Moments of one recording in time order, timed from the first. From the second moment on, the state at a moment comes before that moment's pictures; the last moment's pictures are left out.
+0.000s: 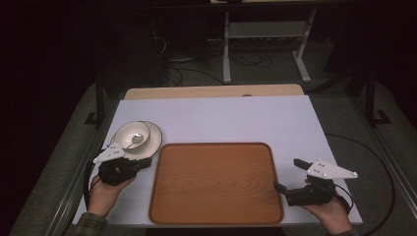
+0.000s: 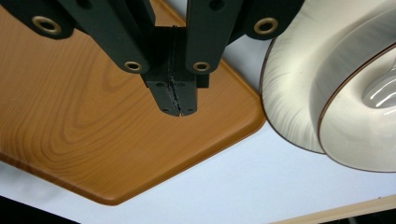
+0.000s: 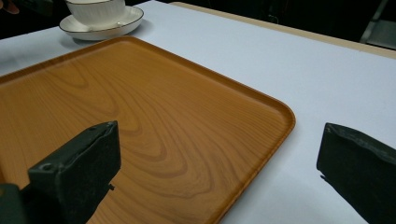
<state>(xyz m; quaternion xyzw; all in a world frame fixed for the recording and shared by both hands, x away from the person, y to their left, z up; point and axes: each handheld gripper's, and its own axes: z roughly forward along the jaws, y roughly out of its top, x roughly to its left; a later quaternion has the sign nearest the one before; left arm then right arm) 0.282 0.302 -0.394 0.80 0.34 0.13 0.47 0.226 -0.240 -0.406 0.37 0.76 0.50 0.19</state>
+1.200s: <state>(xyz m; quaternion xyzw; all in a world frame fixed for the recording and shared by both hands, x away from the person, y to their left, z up) 0.287 0.334 -0.393 0.78 0.39 0.16 0.46 0.226 -0.240 -0.407 0.36 0.76 0.50 0.19</state>
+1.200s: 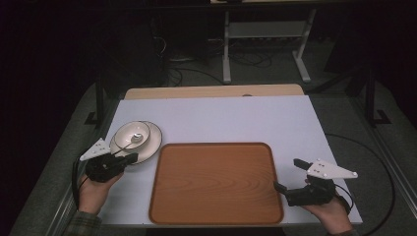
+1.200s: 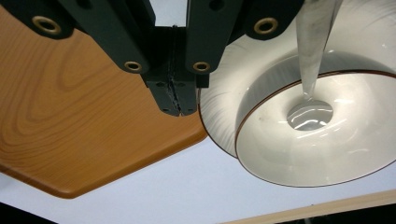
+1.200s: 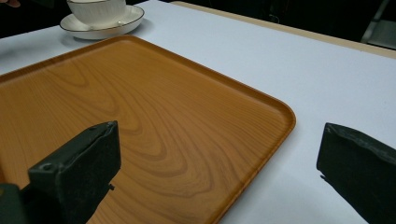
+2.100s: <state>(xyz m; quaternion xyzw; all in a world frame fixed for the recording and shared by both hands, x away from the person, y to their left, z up) 0.288 0.369 -0.394 0.75 0.44 0.19 0.46 0.227 -0.240 -0.407 0.36 0.76 0.49 0.19</state>
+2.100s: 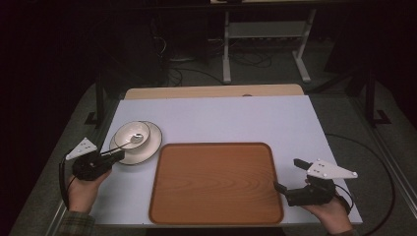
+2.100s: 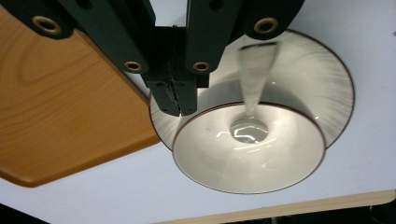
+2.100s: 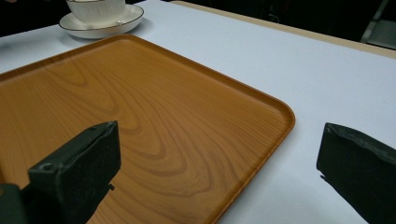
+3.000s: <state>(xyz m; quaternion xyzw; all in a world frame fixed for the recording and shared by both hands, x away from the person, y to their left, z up) 0.293 0.387 -0.394 0.73 0.46 0.21 0.46 0.228 -0.240 -0.407 0.36 0.77 0.49 0.19</state>
